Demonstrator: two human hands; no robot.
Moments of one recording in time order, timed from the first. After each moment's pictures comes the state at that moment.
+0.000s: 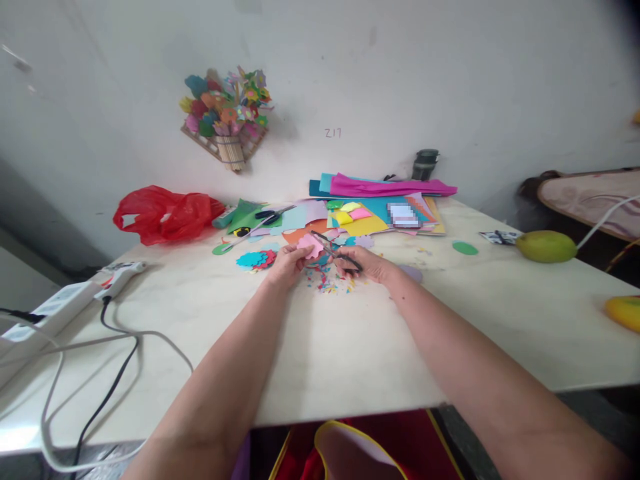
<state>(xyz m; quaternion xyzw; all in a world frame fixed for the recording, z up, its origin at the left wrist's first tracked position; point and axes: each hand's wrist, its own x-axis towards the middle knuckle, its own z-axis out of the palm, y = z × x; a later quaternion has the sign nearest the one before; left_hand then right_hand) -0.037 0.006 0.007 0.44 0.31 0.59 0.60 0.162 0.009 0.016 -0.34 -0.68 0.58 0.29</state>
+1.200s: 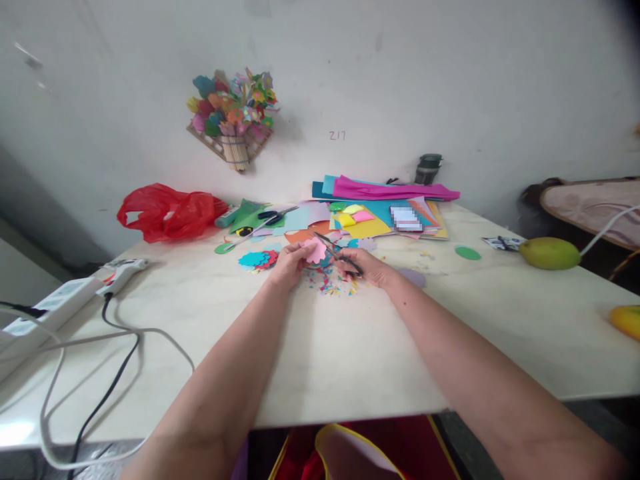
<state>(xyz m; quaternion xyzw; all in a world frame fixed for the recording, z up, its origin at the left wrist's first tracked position) -0.042 0.015 -0.001 0.44 0.33 0.60 0.57 0.156 0.006 0.015 -0.35 -0.64 0.60 0.33</state>
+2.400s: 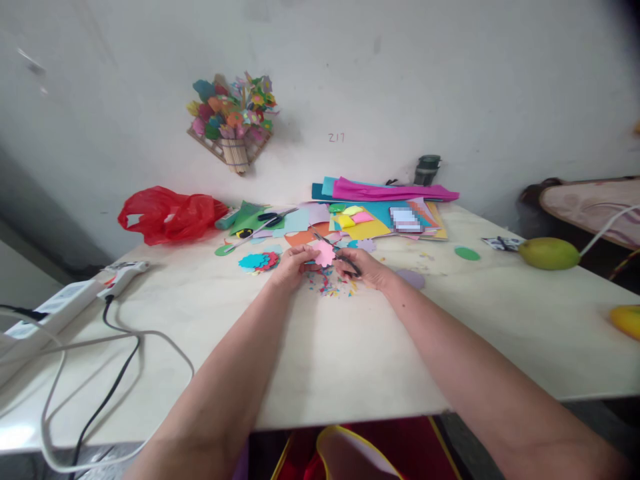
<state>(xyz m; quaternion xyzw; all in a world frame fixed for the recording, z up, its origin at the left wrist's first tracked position) -0.039 0.008 0.005 0.46 0.34 0.56 0.60 0.152 0.002 0.015 -0.33 -0.62 0.61 0.37</state>
